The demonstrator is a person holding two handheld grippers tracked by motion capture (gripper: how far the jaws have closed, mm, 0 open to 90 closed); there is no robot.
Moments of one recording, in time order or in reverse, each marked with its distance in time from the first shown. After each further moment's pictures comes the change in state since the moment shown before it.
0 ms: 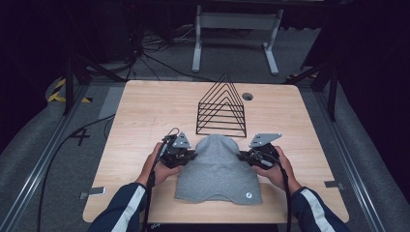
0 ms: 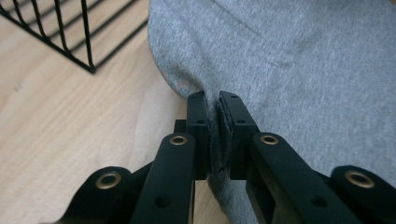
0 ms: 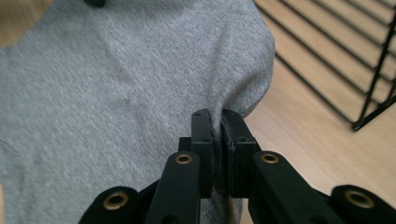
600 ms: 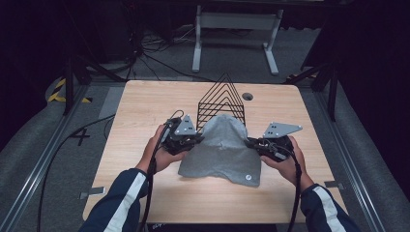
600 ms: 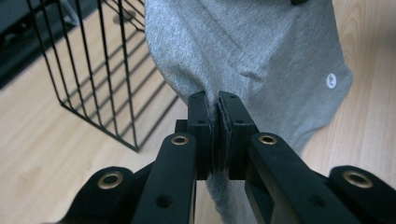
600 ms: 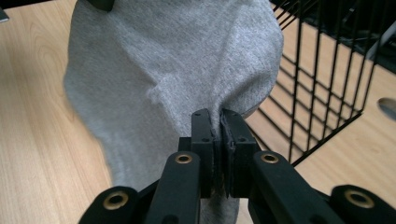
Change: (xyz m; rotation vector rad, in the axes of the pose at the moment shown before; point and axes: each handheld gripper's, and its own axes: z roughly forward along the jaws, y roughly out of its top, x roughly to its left) left arm -0.002 0.065 -0.044 -0.096 0.053 0.138; right arm -0.003 0.030 -0.053 -0.141 -0.069 -0.044
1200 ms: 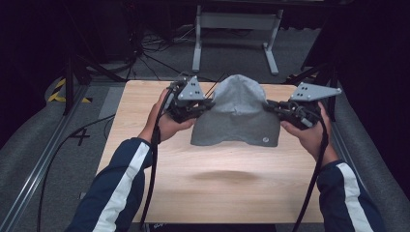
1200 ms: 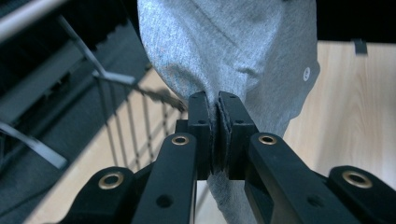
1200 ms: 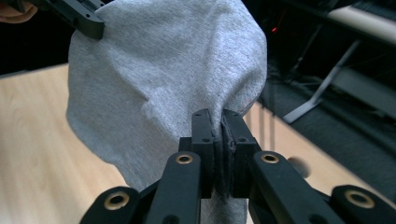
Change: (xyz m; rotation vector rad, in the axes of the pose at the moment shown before) left arm 0.035 0.092 -0.044 -0.150 0.062 0.084; right arm -0.044 0.084 -0.071 -0.150 -0.119 -0.028
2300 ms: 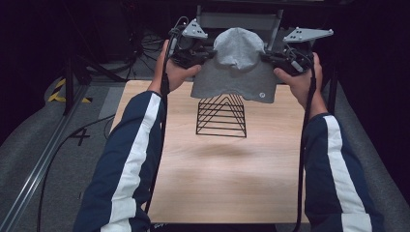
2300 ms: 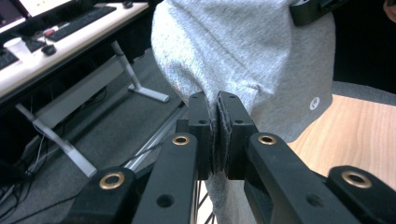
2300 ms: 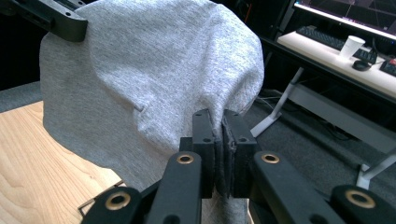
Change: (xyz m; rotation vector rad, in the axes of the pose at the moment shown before) left arm 0.095 0.050 0.024 -0.040 0.099 -0.099; right arm -0.073 0.078 0.049 -0.026 -0.124 0.019
